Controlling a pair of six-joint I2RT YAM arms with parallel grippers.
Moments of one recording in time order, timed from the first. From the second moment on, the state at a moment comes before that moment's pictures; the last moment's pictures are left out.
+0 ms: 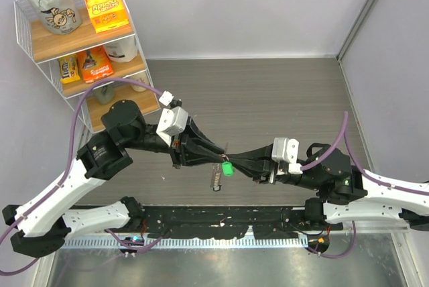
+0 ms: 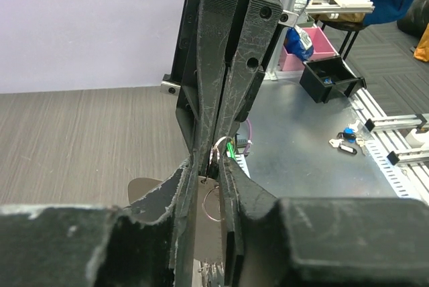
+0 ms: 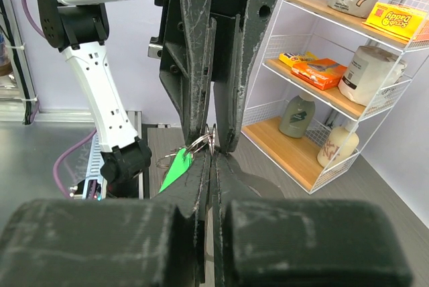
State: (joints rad) left arm -0.94 0.95 1.29 -0.30 0.79 -0.08; right arm 1.41 0.73 0.92 0.08 0.03 -0.20
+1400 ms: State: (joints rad) left arm -0.95 0.93 1.29 -0.37 0.52 -0.01; right arm 1.40 0.63 0.92 -0.01 0.11 -0.22
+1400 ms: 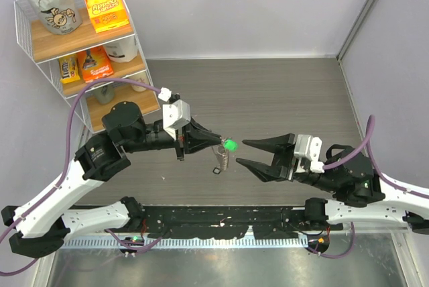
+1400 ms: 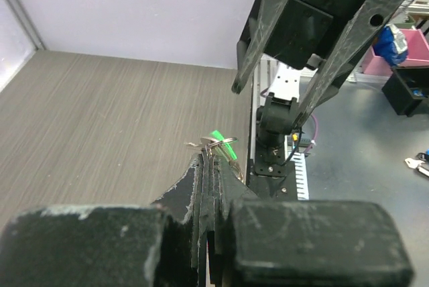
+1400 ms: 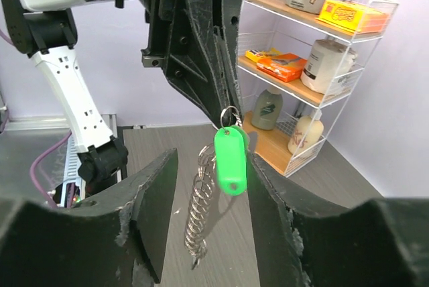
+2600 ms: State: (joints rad) left arm -0.95 0.95 1.26 -0.45 0.38 0.00; right arm 1.40 0.85 1.06 -0.09 0.37 -0.21
